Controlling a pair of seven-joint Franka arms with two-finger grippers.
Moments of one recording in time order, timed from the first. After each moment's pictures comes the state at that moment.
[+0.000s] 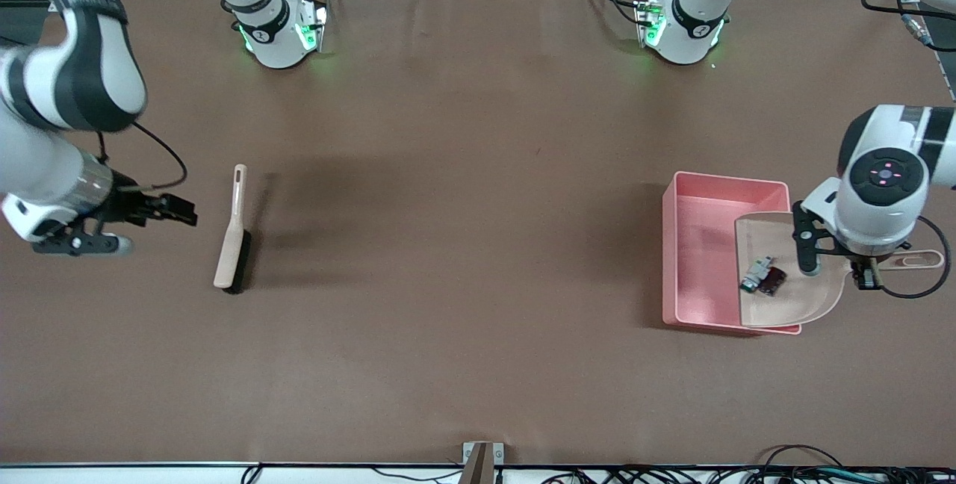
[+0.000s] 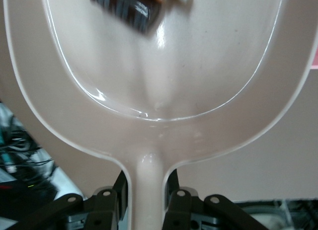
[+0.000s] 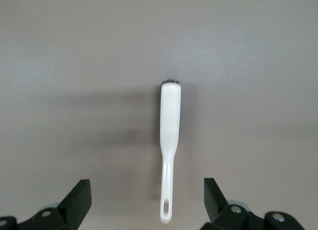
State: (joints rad) left arm 0.66 0.42 -0.77 -1.81 1.01 2.03 1.20; right arm -0.07 0.11 0.05 -1.77 0.04 1.82 -0.03
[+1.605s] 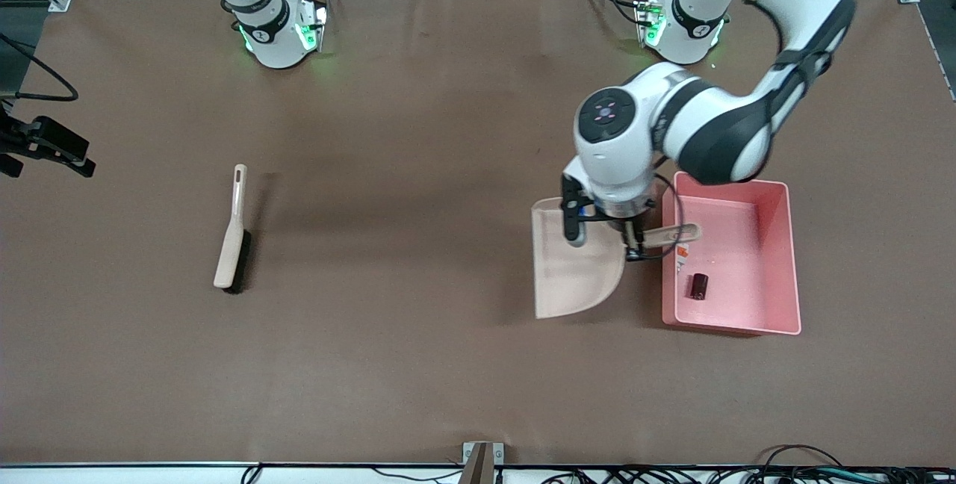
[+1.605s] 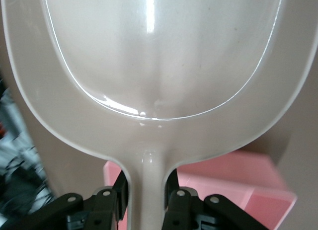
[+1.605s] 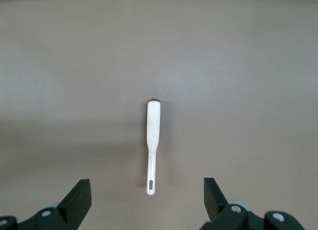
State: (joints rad) left arm 0.15 0.67 -0.97 -1.55 0.89 1.73 0.58; right arm -0.04 0.09 0.01 -1.41 -0.03 1.56 -0.02
